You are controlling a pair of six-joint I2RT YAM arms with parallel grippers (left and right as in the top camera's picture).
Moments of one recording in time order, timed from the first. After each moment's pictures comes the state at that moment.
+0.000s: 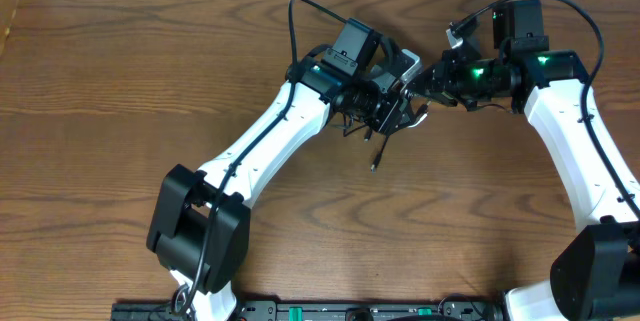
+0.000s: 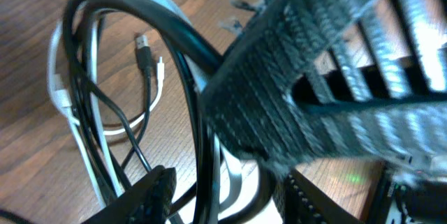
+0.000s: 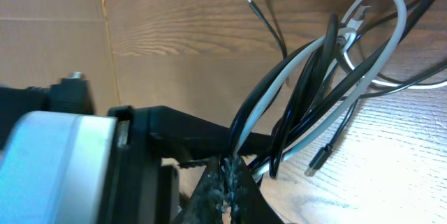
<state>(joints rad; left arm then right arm) -0.58 1.89 1.54 -0.68 0.58 0.05 0.12 1.66 1.40 -0.81 -0.77 0.49</state>
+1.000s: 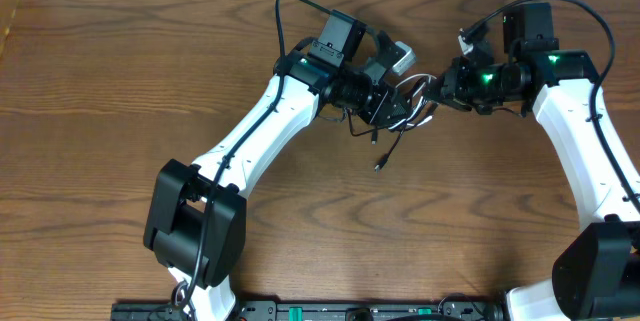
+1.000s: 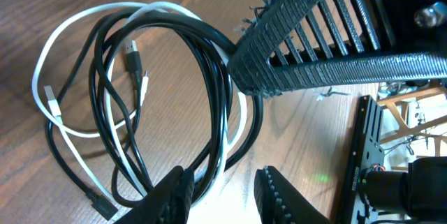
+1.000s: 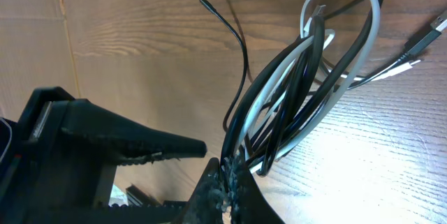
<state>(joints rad) -0.52 1.90 1.54 -0.64 0.76 0.08 0.07 1.66 1.40 -0.89 -0.68 0.37</state>
